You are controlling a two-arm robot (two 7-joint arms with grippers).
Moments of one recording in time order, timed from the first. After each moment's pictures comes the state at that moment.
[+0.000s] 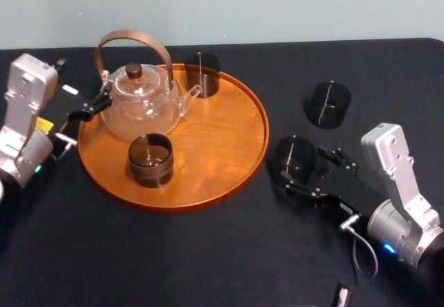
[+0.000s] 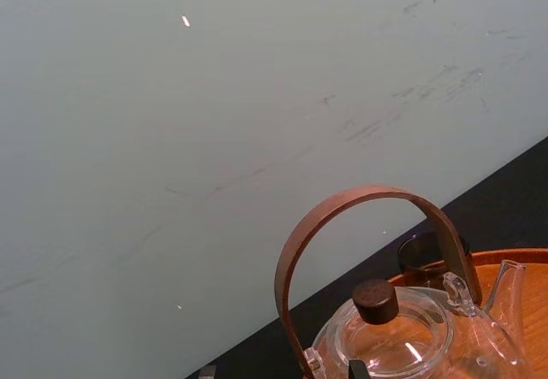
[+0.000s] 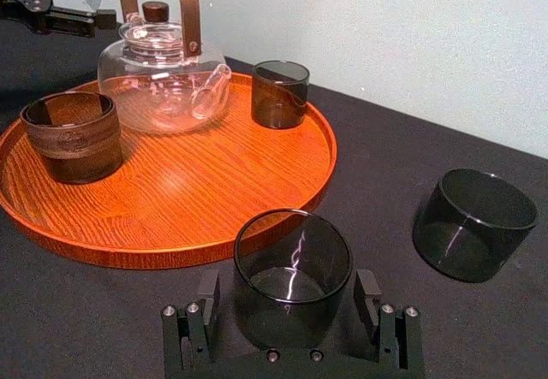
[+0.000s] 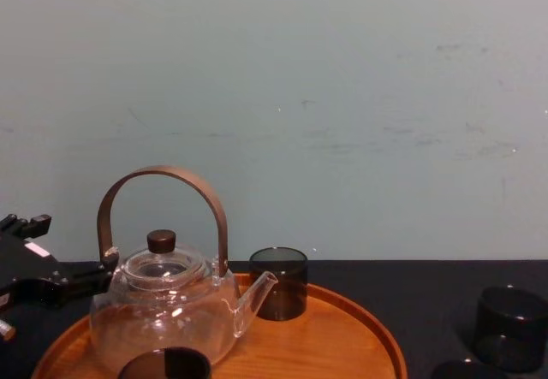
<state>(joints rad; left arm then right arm) -0.20 0.60 0.45 -1.41 -0.25 -0.12 0.03 -0.15 0.48 -0.31 -1.69 0.24 0.07 0.24</state>
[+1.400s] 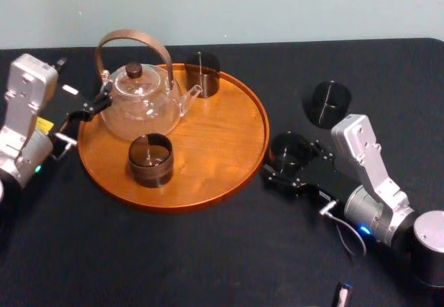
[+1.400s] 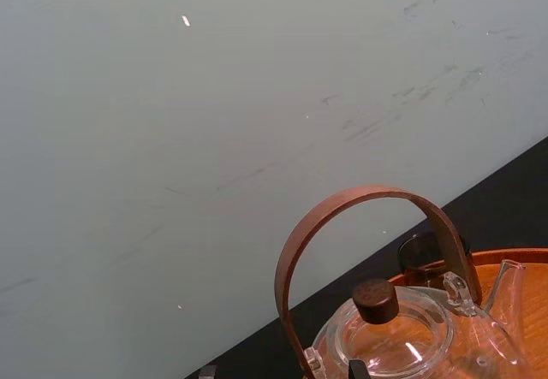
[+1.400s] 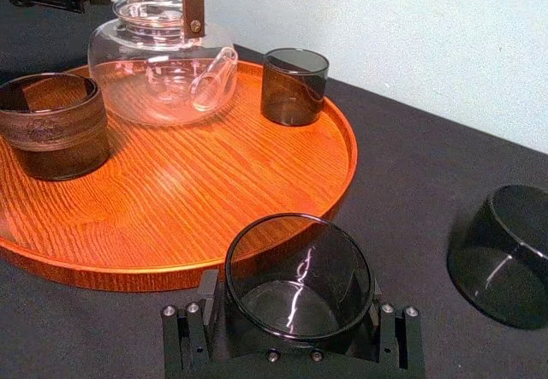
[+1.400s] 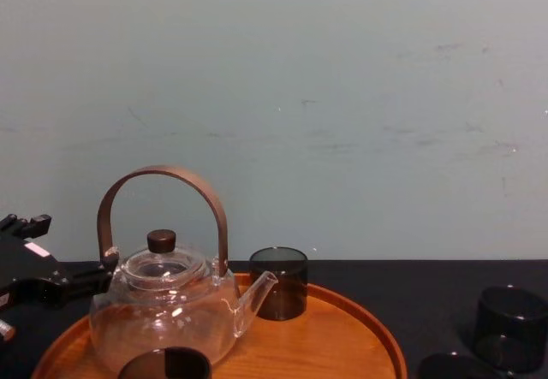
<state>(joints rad) -0.20 0.60 0.45 -1.41 -0.25 -0.12 0.03 -0.01 0.37 -0.32 -1.50 0.14 0.04 0.34</state>
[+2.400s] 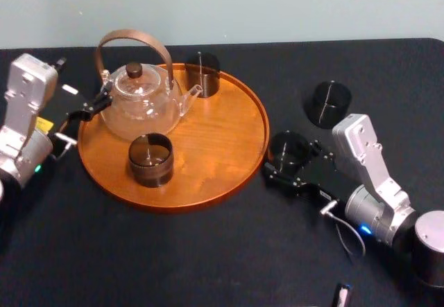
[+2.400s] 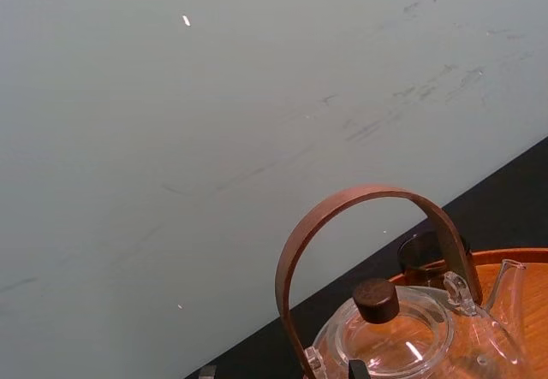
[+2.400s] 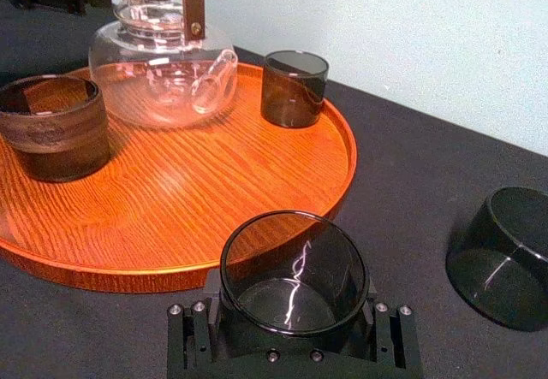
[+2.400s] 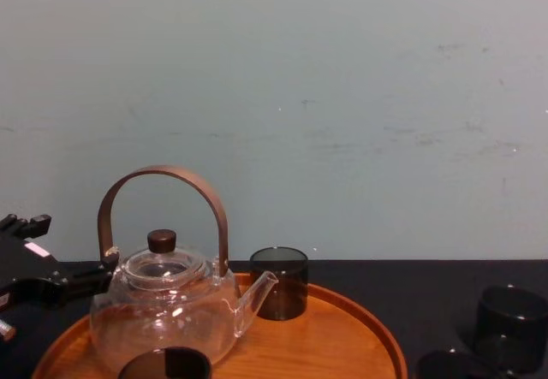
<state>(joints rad) -0.20 0.60 0.45 -1.41 -0.25 -0.12 0.03 -0.01 0.37 -0.32 -1.50 0.15 0.03 0.35</state>
